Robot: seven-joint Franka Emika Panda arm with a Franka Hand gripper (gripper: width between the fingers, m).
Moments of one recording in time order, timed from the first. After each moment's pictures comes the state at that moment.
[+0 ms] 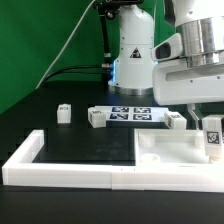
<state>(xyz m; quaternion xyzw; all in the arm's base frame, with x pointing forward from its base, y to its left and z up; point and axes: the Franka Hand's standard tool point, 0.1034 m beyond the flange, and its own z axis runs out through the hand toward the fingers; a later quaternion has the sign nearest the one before) 0.613 0.109 0.079 -0.92 0.37 -0.08 0.11</state>
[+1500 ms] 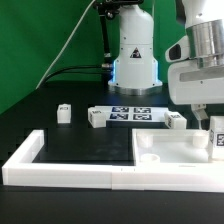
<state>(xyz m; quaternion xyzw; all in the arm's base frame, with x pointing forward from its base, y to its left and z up) 0.611 0.126 0.075 -0.94 0.31 -0.08 0.10</state>
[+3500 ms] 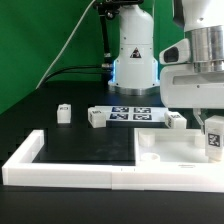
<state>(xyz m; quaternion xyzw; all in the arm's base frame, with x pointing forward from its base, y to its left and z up) 0.614 0.118 0.070 -0.90 0.41 -0.05 0.09</state>
